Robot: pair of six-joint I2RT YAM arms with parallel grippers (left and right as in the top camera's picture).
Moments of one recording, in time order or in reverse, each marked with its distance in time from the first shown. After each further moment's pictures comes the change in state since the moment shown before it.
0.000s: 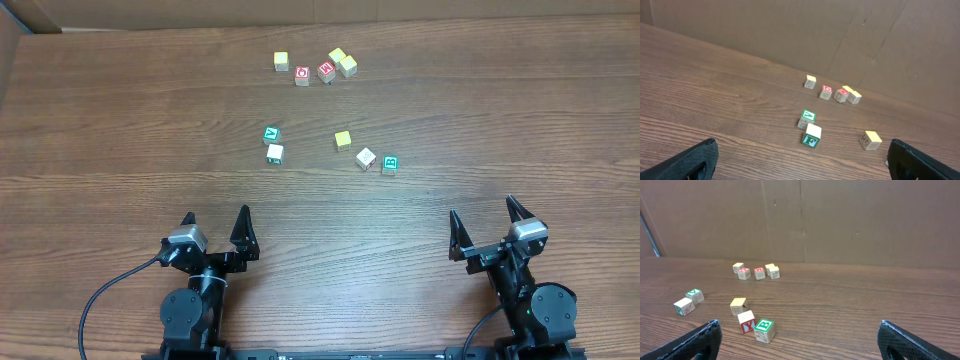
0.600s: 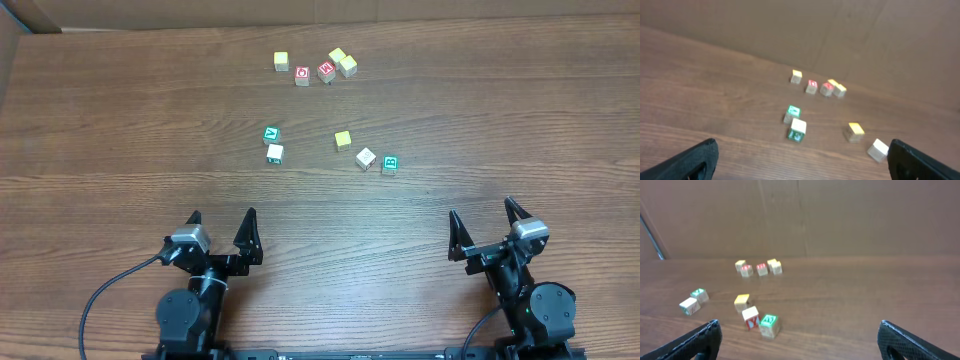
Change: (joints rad) left arm 0.000 0.000 0.085 -0.108 0.080 0.000; right arm 0.000 0.000 0.004 -0.039 0.000 0.068
